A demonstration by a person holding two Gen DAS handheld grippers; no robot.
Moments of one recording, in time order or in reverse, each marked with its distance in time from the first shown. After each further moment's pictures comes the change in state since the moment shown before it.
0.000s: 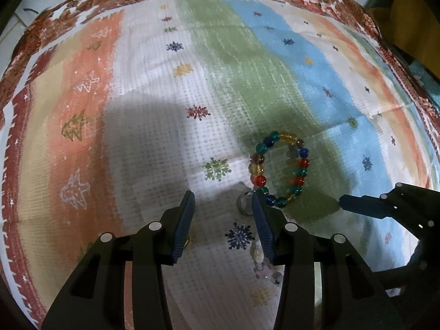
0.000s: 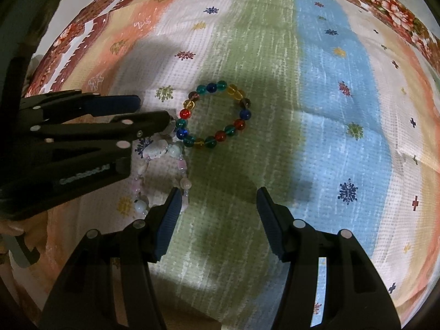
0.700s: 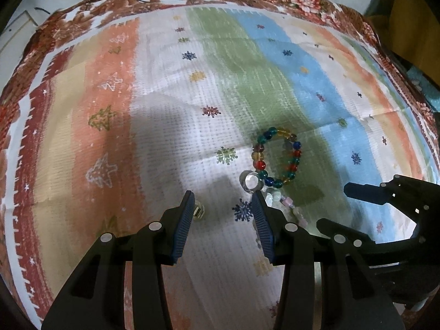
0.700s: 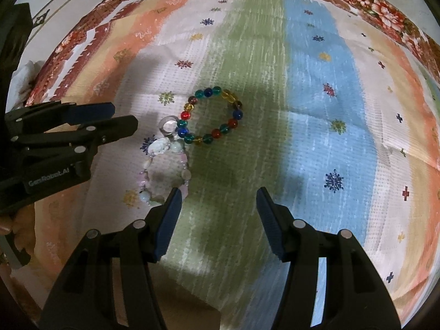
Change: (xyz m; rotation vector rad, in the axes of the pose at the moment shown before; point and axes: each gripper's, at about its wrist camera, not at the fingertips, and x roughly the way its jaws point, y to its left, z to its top) left arm -0.034 0.006 -0.017 -0.020 -0.042 0.007; right arm -0.018 -0.002 -0.012 0.015 -0.047 -0.018
